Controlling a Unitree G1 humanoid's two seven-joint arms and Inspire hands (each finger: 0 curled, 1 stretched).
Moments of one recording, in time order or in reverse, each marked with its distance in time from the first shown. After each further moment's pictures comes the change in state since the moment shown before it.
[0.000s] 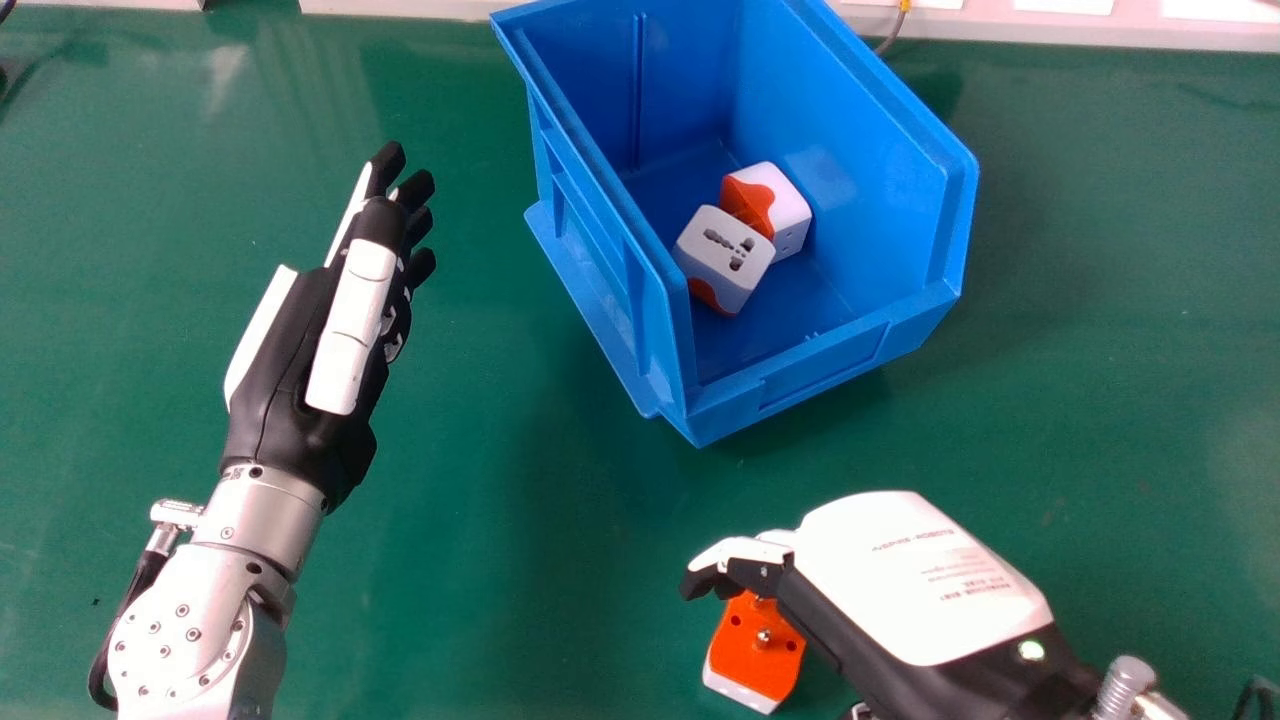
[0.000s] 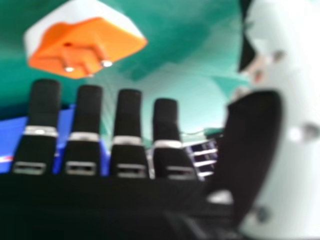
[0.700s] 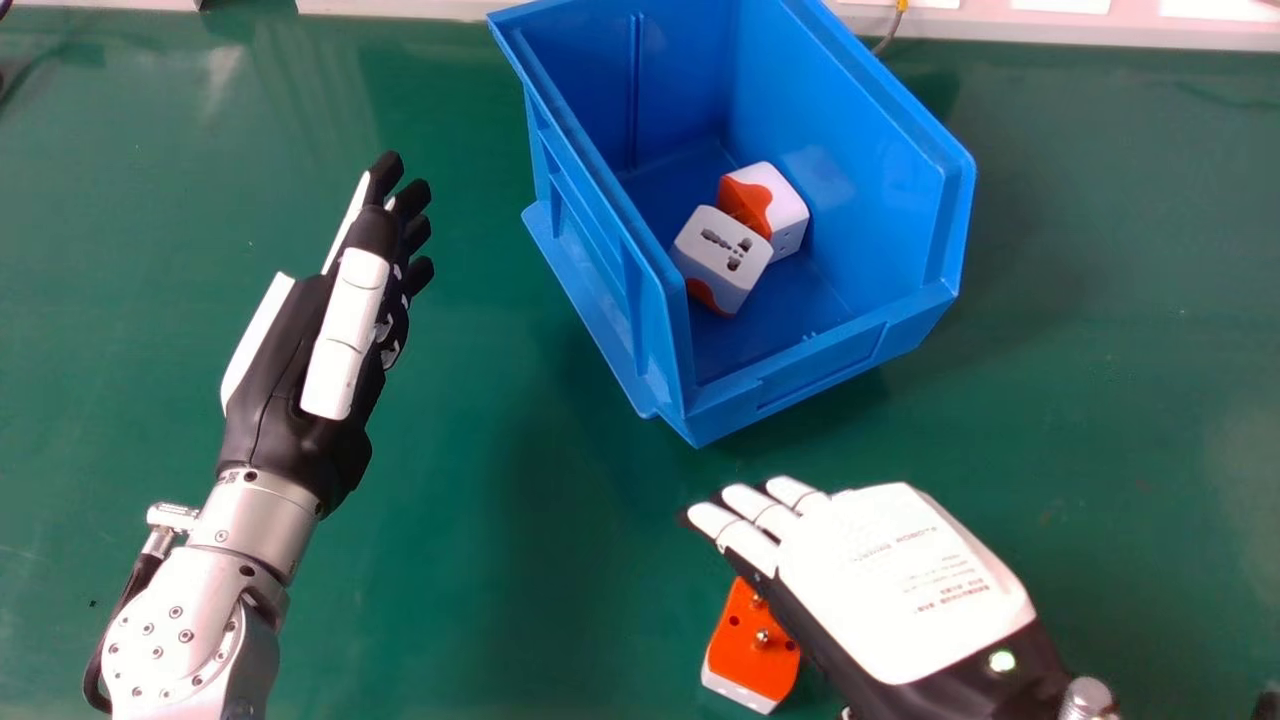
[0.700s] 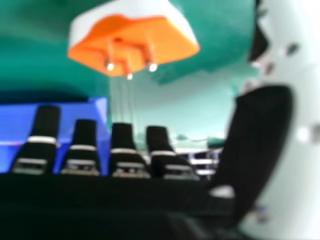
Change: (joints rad) left arm -0.012 0.012 0.010 0.042 -0.010 -0.015 -0.023; right arm -0.015 0.032 0.024 0.110 -0.218 -0.085 -0.093
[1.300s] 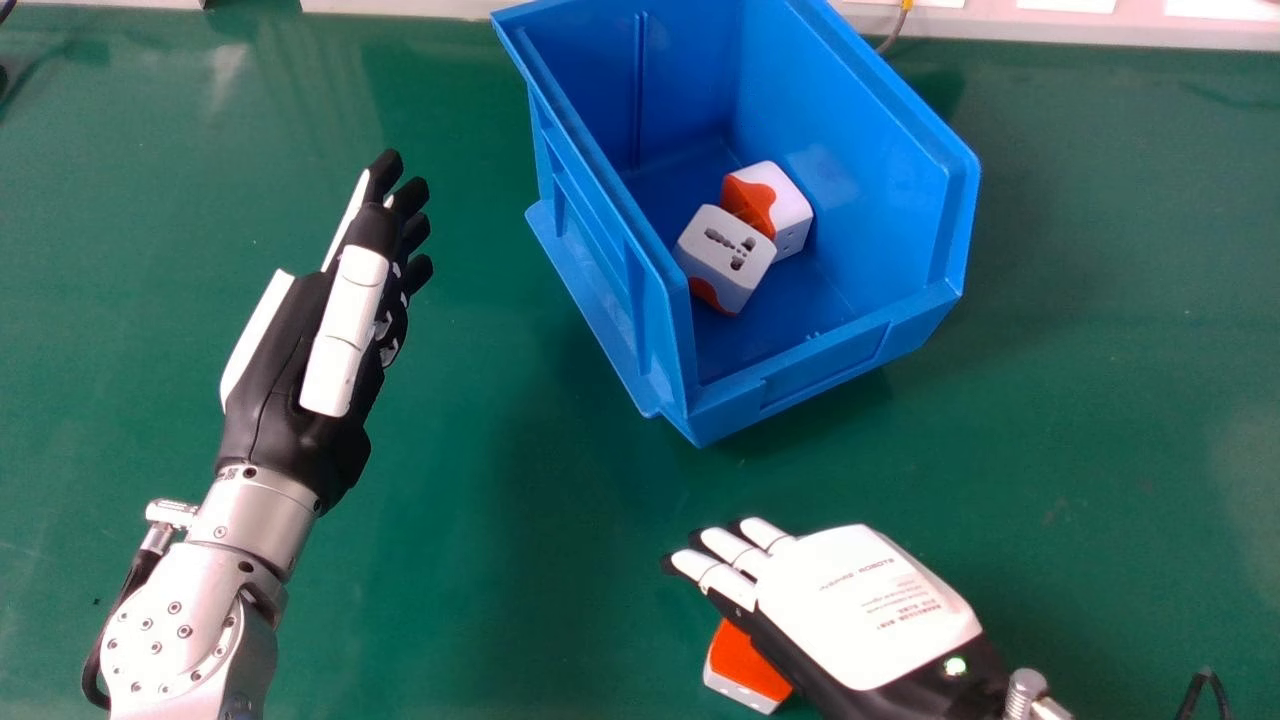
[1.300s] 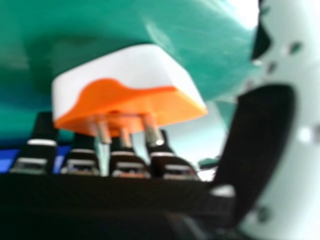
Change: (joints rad) left arm -0.007 0.003 0.001 0.017 0.000 -0.002 -0.003; right arm -0.116 -0.022 0.029 0.293 0.113 -0.067 -0.127
